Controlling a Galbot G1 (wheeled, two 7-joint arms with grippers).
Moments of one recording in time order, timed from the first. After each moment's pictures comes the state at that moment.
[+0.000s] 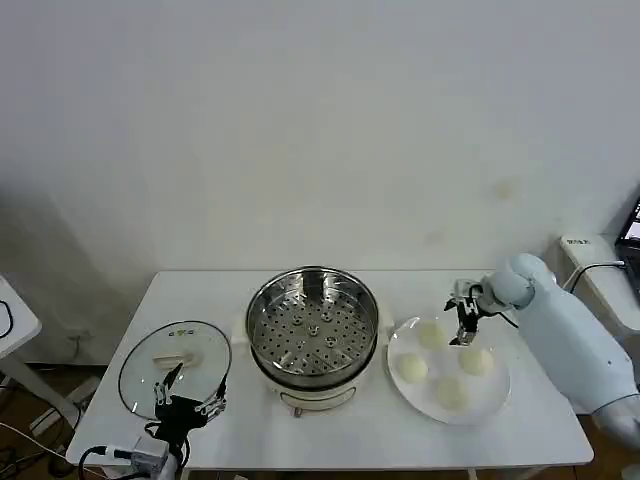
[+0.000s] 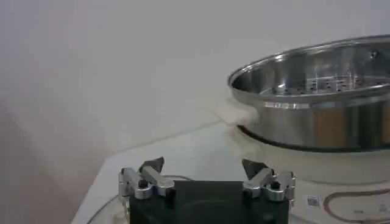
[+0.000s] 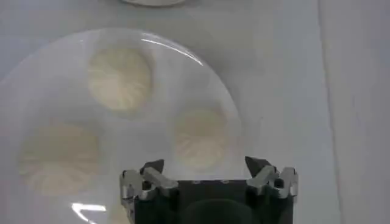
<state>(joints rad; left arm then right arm) 1.67 -1.34 -0.61 -2.15 0.05 0.26 0.07 -0.35 0.91 -0.10 1.16 -0.54 -0.18 -1.24</state>
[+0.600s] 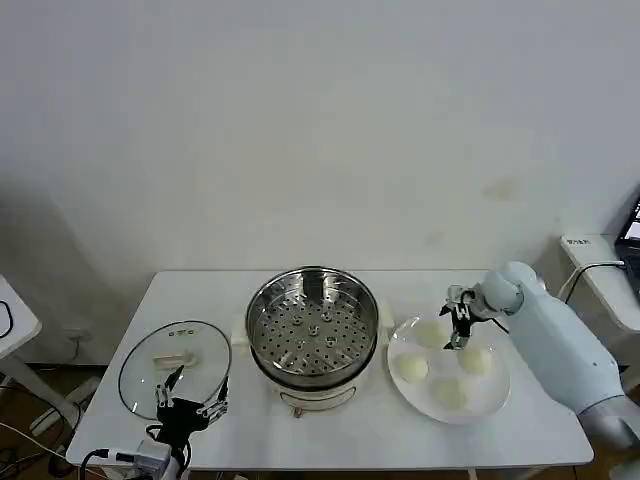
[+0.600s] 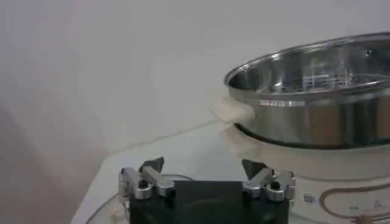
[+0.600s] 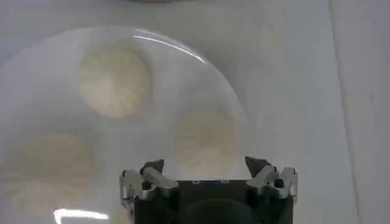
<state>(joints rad) 1.68 -1.35 -0.60 -2.16 0.07 0.25 0.07 -0.36 0.94 -0.10 1.10 -0.53 -0.19 -1.19</state>
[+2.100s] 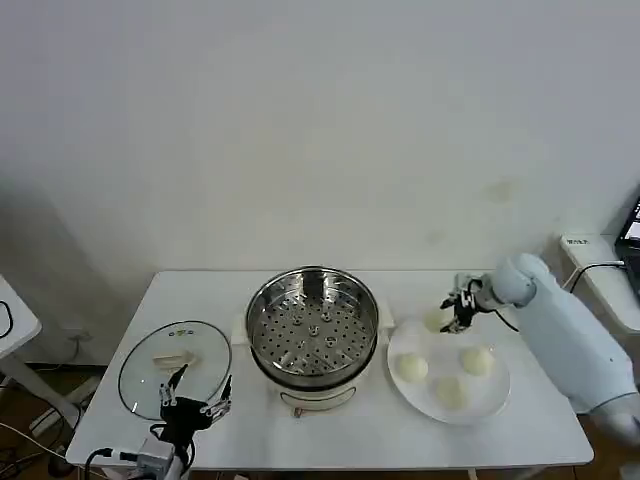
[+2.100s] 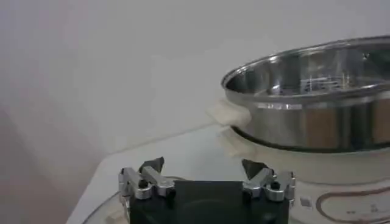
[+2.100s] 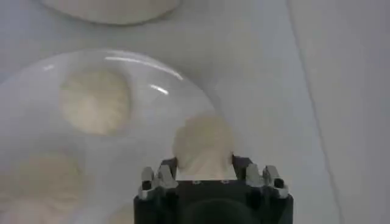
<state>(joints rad) 1.67 -1.36 -0.60 -2.16 0.07 0.25 0.07 -0.27 0.84 -0.13 1.24 -0.34 -0.28 -1.18</state>
